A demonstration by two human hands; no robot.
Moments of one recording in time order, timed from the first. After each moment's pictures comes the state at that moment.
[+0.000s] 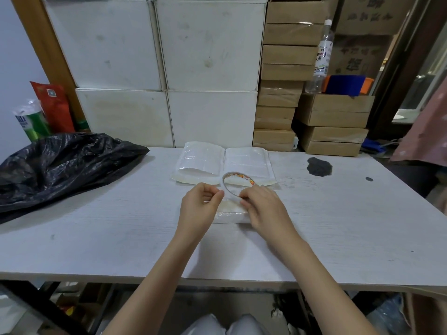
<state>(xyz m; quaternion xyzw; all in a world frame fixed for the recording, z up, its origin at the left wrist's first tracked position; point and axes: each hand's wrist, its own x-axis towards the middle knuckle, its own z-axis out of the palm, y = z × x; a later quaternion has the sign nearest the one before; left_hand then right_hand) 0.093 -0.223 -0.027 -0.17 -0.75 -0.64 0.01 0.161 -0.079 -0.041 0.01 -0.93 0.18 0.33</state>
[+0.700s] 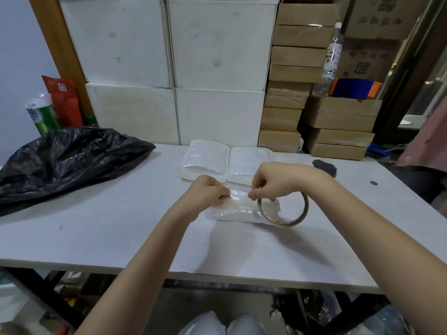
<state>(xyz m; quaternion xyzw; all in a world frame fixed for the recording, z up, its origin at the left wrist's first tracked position) 0.075 -0.229 0.008 -0.18 -0.77 -0.57 -0.21 0.142 -0.066 0.070 -0.03 -0.99 0.10 -0.13</state>
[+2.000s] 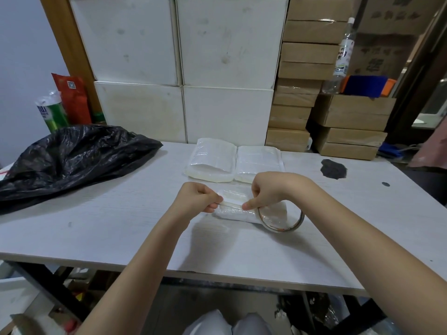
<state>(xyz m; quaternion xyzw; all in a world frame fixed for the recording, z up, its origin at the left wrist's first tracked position) 0.070 -0.258 -0.007 -0.11 -0.79 -0.58 -0.17 0.118 -0.081 0.042 -0.07 -0.98 0.05 -0.18</state>
